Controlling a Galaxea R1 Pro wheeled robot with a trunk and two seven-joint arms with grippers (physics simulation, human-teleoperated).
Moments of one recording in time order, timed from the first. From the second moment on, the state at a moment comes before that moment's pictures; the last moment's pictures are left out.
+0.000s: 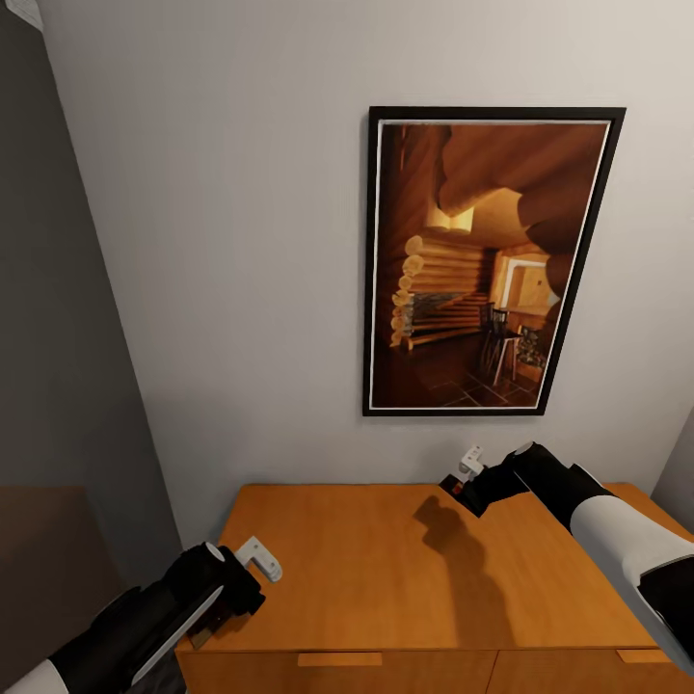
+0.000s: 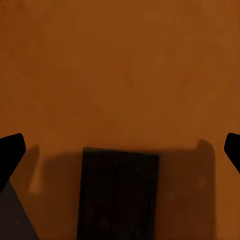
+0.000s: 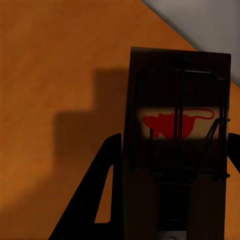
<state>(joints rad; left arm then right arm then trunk) -0.49 0.32 -0.72 -1.22 0.17 0.94 -0.10 -1.00 -0.26 0.47 -0.38 0.20 0.36 0.88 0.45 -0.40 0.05</state>
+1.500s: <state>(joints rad) -0.49 0.31 -0.72 -1.22 0.17 0.94 -0.10 -1.00 -0.26 0.47 -0.38 0.20 0.36 0.88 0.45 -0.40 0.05</state>
